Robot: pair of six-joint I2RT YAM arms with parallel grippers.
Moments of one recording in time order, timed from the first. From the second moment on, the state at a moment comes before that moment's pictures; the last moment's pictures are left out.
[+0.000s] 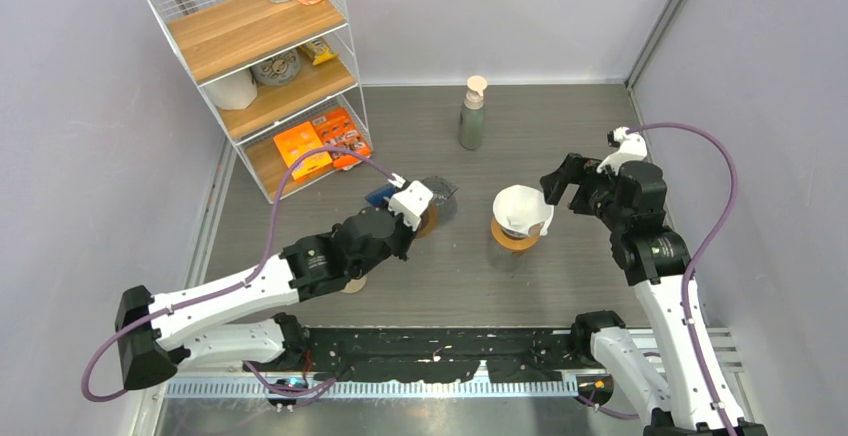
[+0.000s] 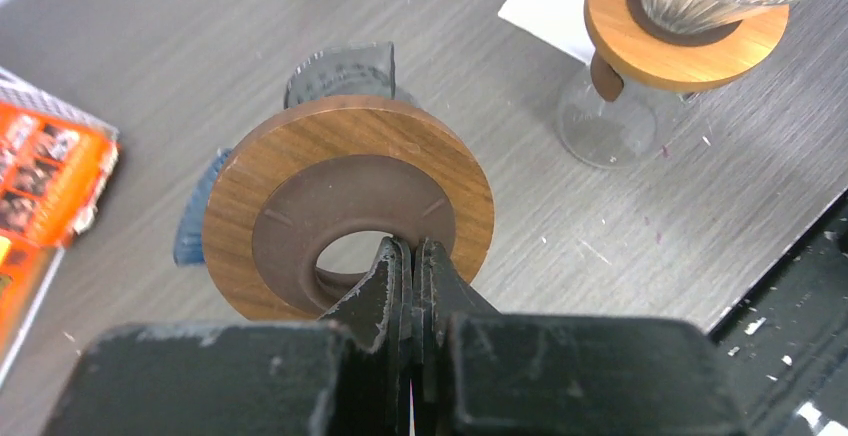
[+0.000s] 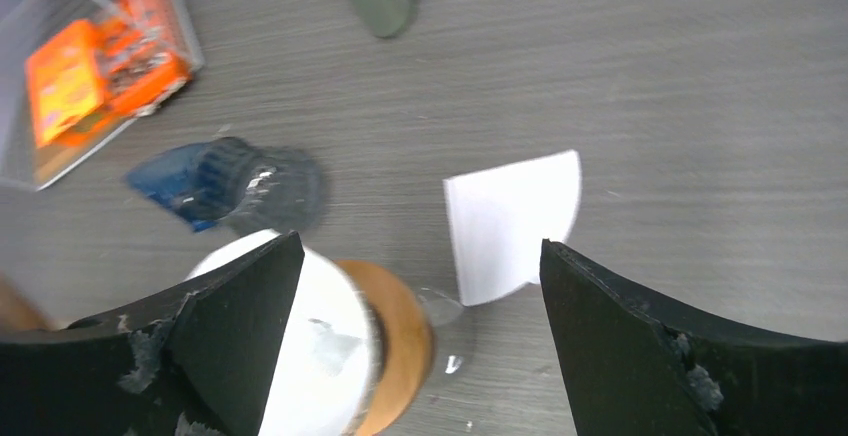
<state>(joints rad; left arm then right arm) -1.11 1.04 0.85 -0.27 -0.39 -0.12 0.10 0.73 0.86 -0.55 -0.06 0.33</state>
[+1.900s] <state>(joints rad) -0.92 0.84 0.64 0.15 -0.07 0.03 0.63 1.24 1.29 -0.57 -0.25 0.10</state>
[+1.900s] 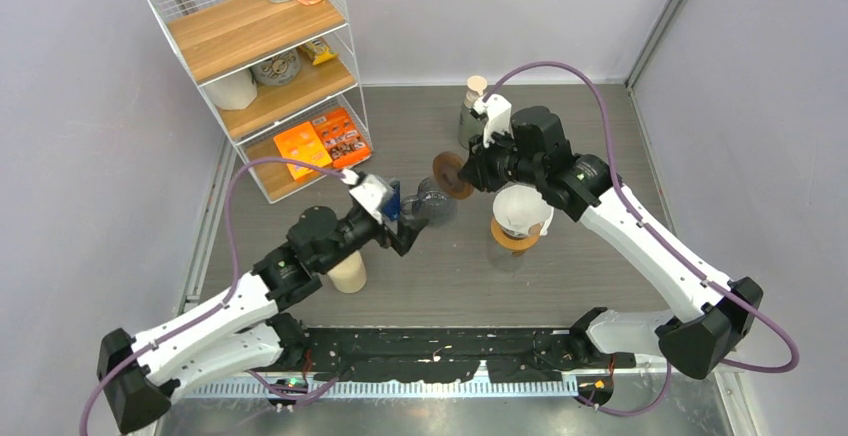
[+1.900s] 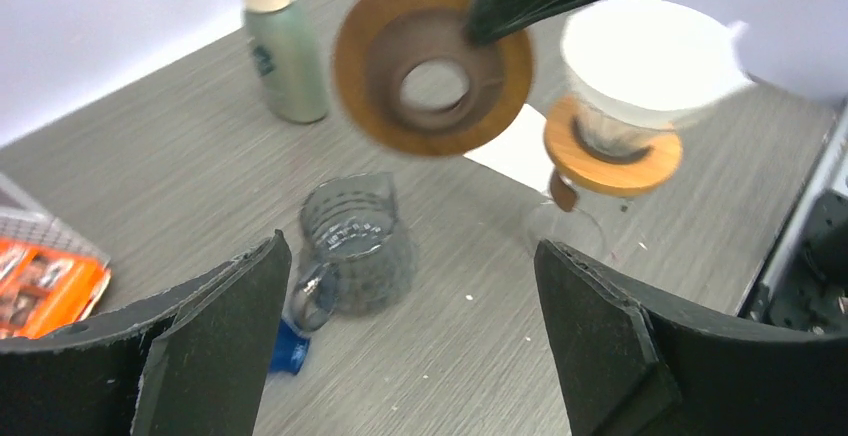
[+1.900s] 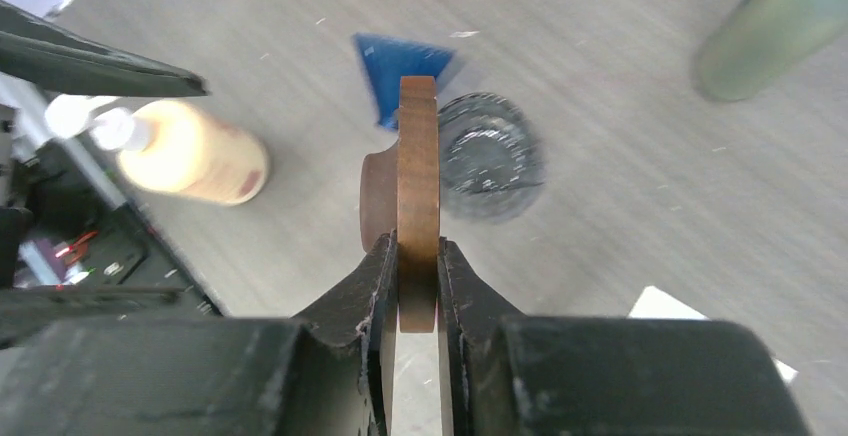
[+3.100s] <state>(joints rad) -0.67 0.46 0.51 -0.42 -0.51 -0.45 1.00 1.61 1.20 -0.21 0.60 -0.72</state>
